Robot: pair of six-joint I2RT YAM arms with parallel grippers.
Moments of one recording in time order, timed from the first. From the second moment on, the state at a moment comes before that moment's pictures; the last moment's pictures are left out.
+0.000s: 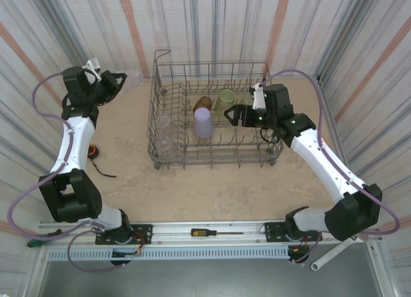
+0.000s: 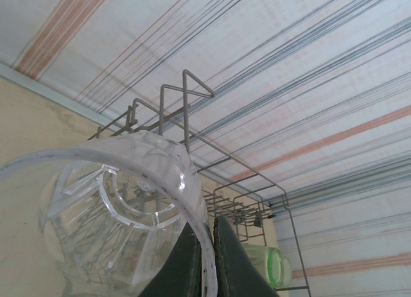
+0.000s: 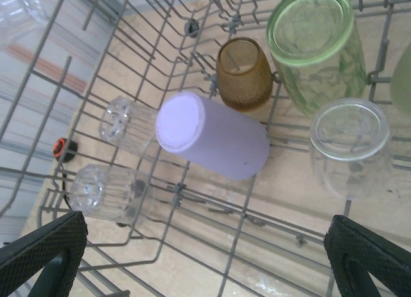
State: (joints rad) left arm 0.17 1.47 1.31 -0.12 0.63 -0.75; right arm 0.41 1.32 1.24 -0.53 -0.31 0.44
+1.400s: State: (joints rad) left arm -0.12 1.63 1.27 0.40 0.76 -1.13; right arm 0.40 1.86 1.62 0.06 -0.78 0.73
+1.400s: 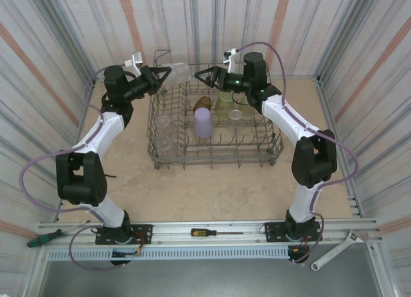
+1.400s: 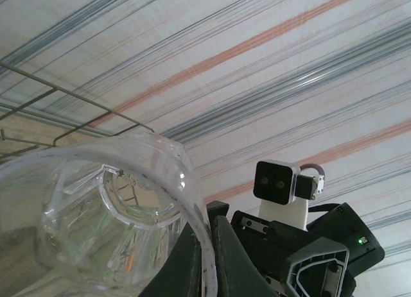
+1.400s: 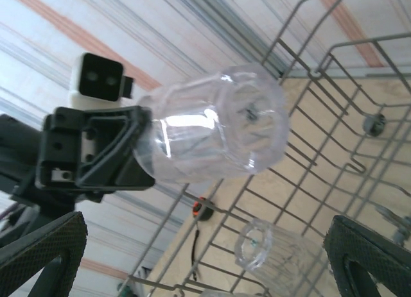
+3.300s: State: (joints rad) left arm -0.22 1.80 1.27 0.81 0.82 -1.44; right arm 0.35 2.06 1.71 0.36 -0.84 1.06
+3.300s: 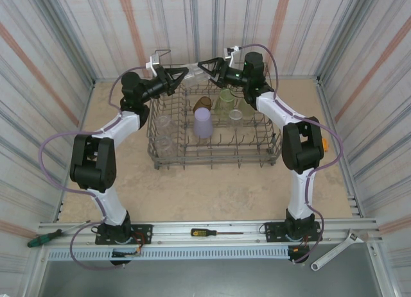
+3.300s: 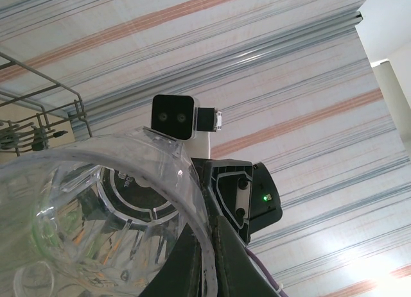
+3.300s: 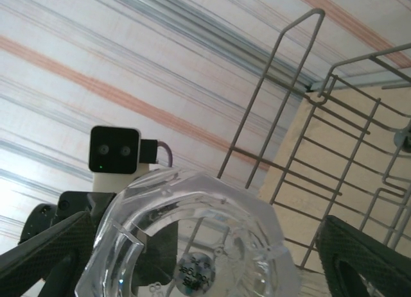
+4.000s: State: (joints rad) left arm -0.21 1.71 1.23 0.71 0.82 -1.33; right arm 0.38 2.06 1.71 0.41 -0.85 1.06
